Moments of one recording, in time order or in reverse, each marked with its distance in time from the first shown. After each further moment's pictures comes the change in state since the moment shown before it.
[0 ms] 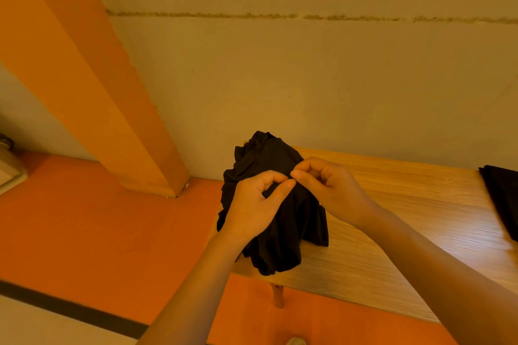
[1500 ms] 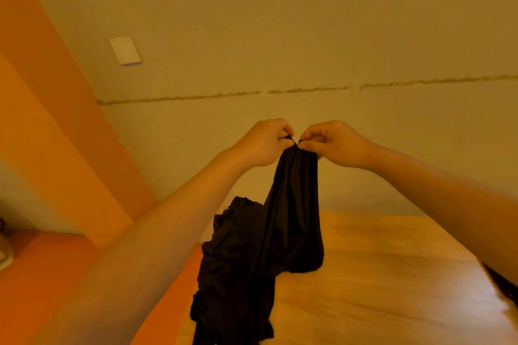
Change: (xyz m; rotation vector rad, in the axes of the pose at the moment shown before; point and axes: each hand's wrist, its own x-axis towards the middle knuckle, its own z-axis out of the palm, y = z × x) left_hand 0.196 0.153 0.035 0.600 -0.268 0.104; right_hand 0.099 -0.040 -0.183 -0.311 0.087 0.006
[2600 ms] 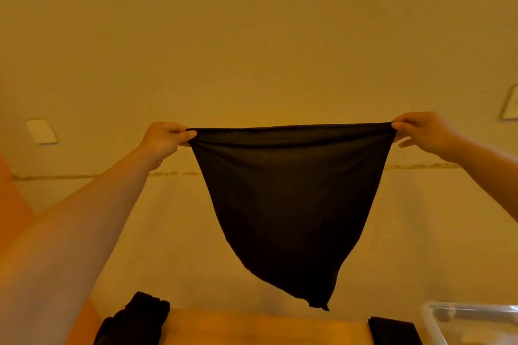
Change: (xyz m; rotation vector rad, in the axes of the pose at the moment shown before) left_hand 0.188 0.113 -0.038 -0.385 0.473 -0.188; right_hand -0.012 0.202 -0.429 -0.027 0.517 0.175
